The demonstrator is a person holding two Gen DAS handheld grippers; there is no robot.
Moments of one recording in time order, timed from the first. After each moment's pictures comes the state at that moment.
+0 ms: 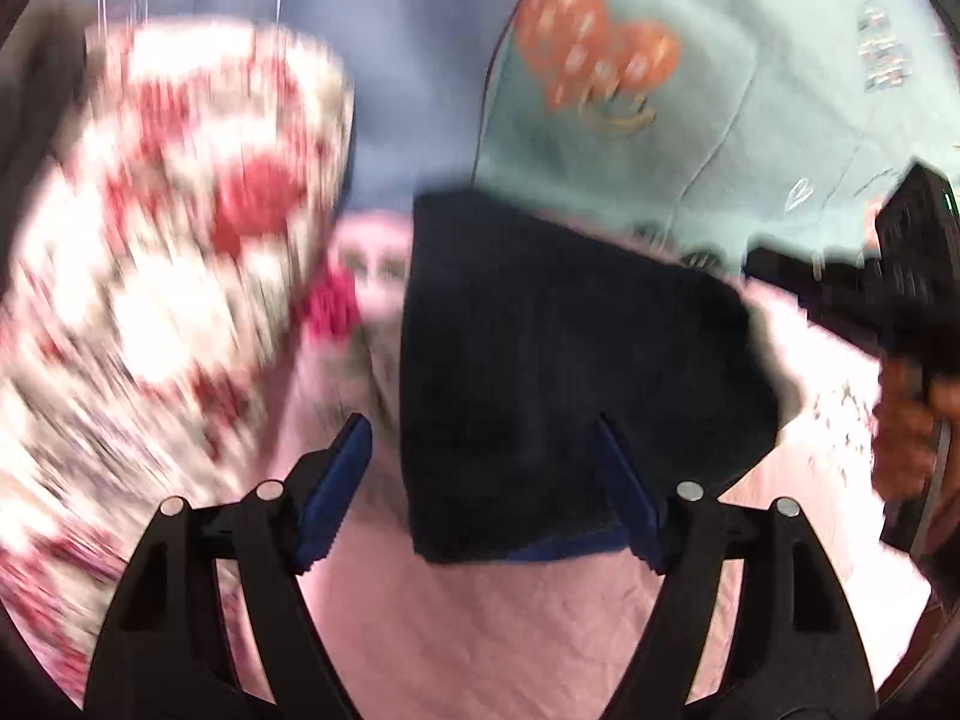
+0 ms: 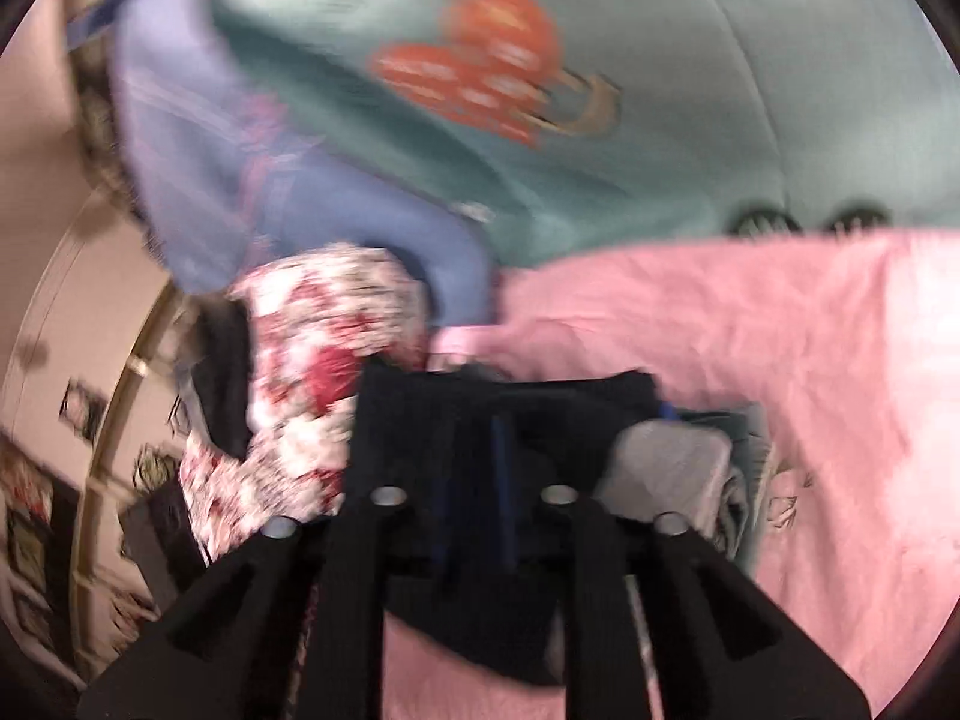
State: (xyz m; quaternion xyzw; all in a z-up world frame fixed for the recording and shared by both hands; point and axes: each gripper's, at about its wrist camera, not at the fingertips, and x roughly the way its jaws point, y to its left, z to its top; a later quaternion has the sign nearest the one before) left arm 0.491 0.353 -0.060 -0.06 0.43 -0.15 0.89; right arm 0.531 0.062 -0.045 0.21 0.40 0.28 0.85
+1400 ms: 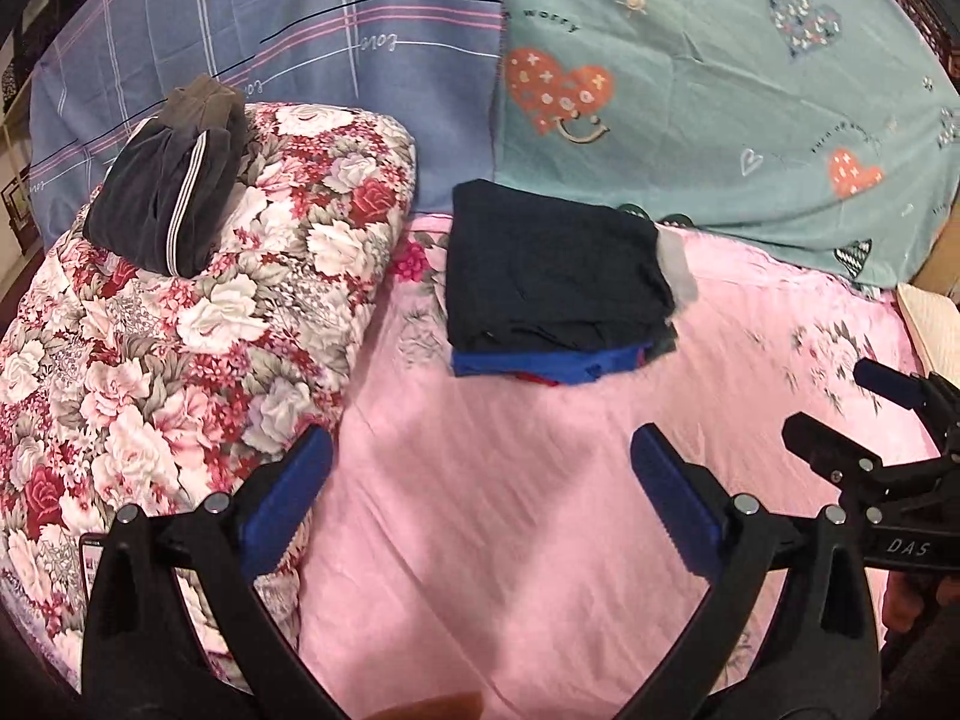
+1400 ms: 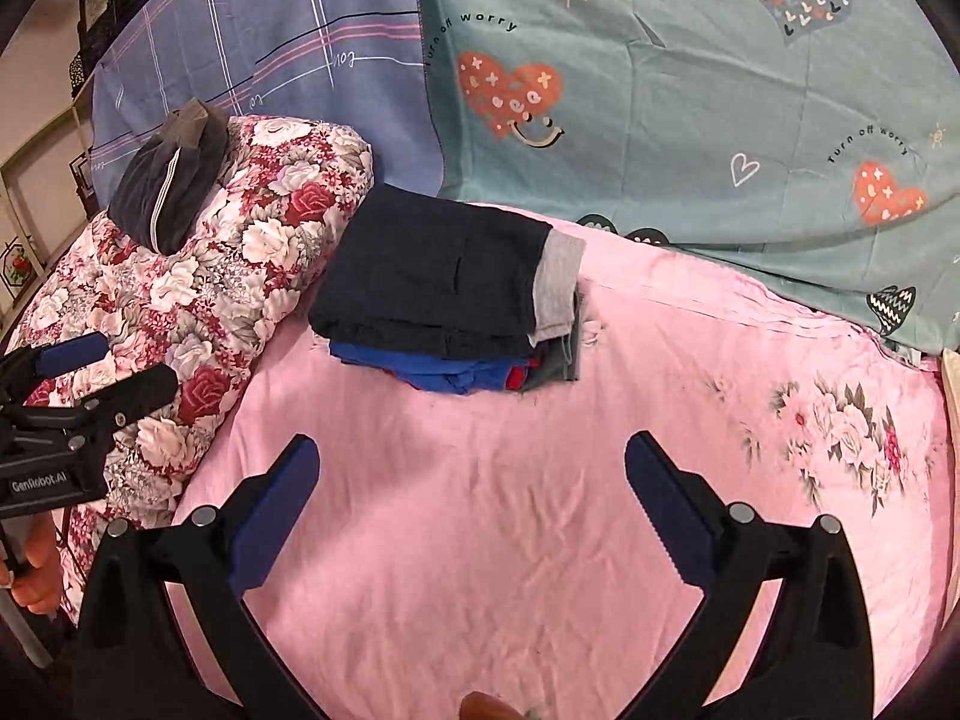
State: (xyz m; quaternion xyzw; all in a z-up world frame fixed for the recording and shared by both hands) left arm 0.294 0.343 0.036 0.00 0.43 -0.07 0.90; right arm 0.288 0.104 0.011 -0.02 0.41 0.08 0.91
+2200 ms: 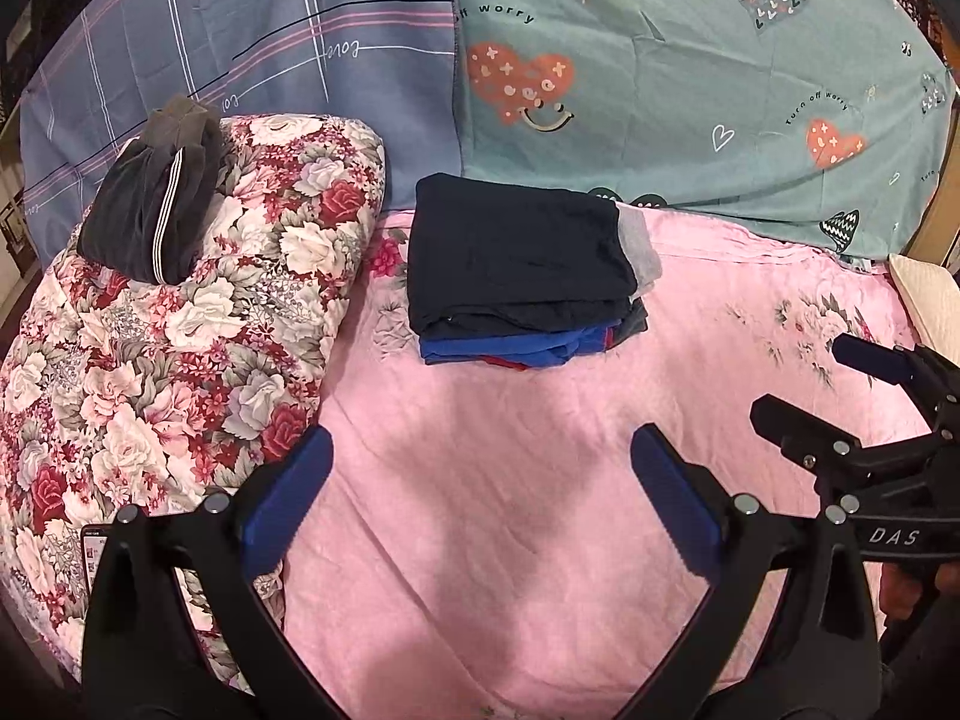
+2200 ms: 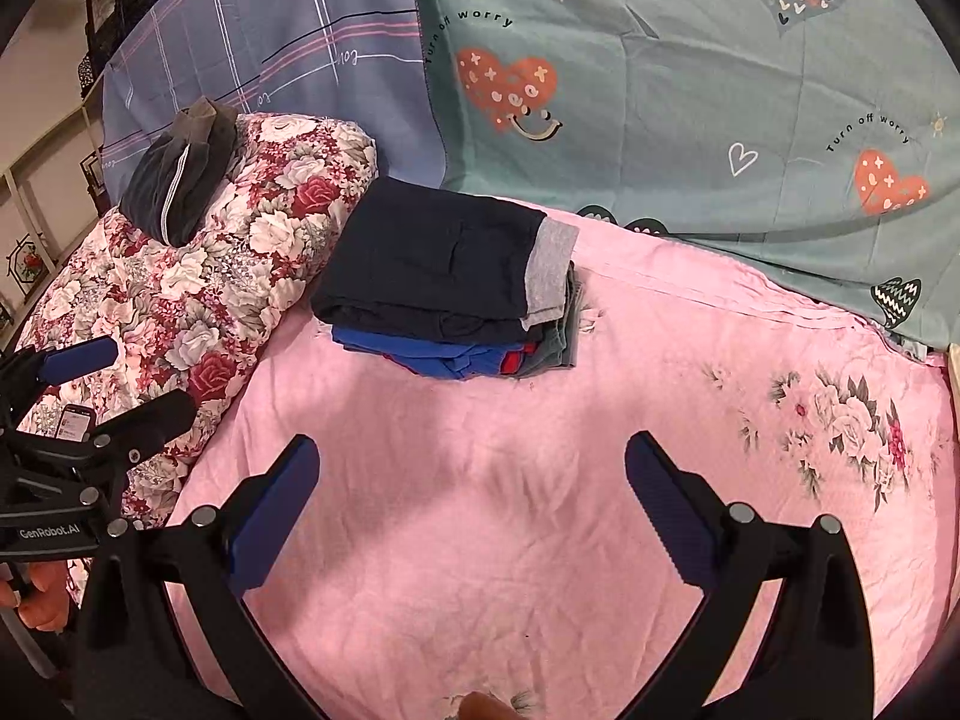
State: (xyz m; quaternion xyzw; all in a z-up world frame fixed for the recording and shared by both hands) left arm 0.276 0.312 0.039 0.02 0.43 -0.07 0.90; right arm 0.281 0.091 0.009 -0.02 0.41 0.09 0.91
